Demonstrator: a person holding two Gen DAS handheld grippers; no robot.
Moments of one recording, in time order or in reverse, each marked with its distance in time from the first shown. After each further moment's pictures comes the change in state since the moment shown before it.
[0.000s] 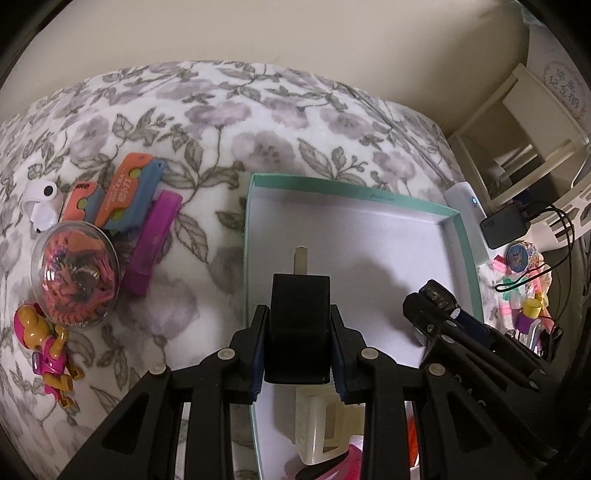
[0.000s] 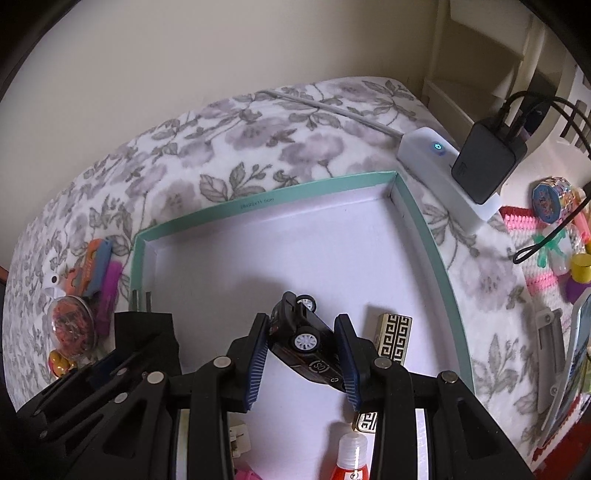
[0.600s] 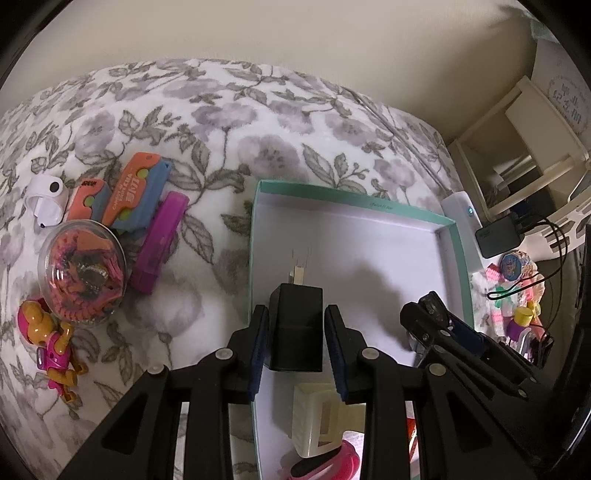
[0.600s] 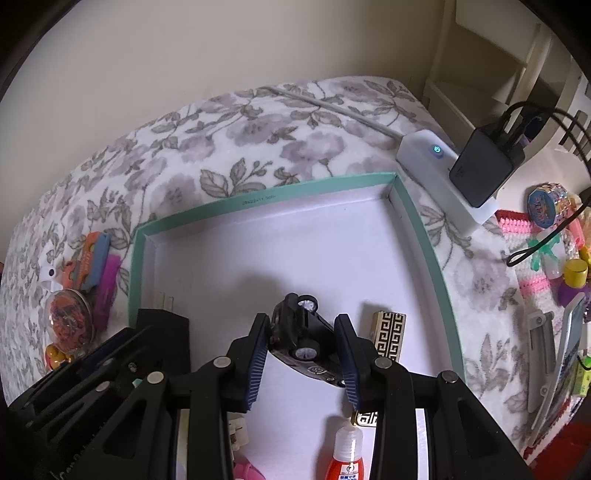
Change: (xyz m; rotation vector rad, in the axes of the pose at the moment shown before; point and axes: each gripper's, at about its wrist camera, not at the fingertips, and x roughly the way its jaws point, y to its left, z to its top) left arm -0.010 0.005 0.005 -0.042 0.004 -0.025; right arm -0.004 0.003 0.001 -0.021 0.018 -0.024
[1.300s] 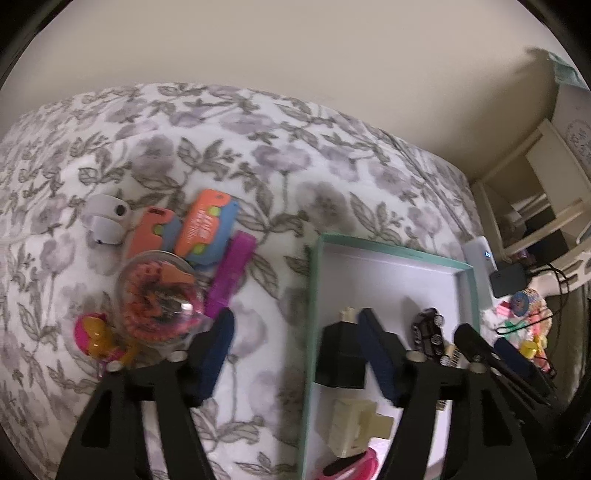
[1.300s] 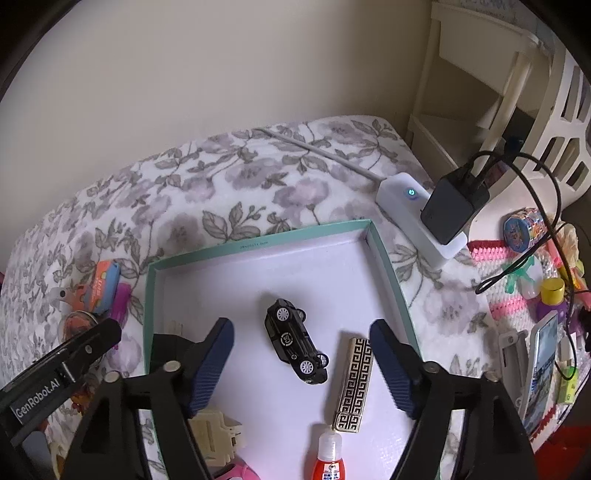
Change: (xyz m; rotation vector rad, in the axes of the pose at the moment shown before) left arm -0.036 0.034 0.018 -0.072 -0.087 0.086; right arm -0.037 -0.004 0.009 -0.003 -0.108 -0.033
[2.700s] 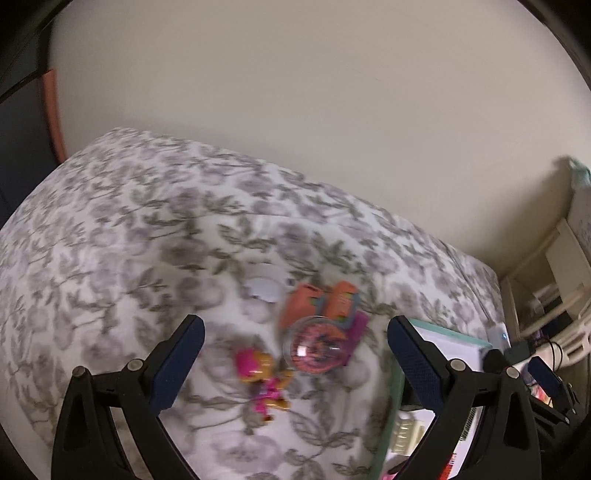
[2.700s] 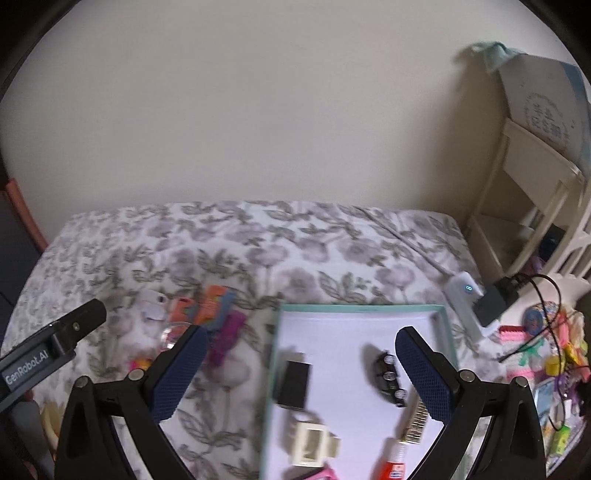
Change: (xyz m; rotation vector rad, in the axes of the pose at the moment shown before) left arm -0.122 0.109 -0.013 -0.195 -0.317 0.144; right arm -0.089 0.103 -0.010 -0.219 -0.242 0.142
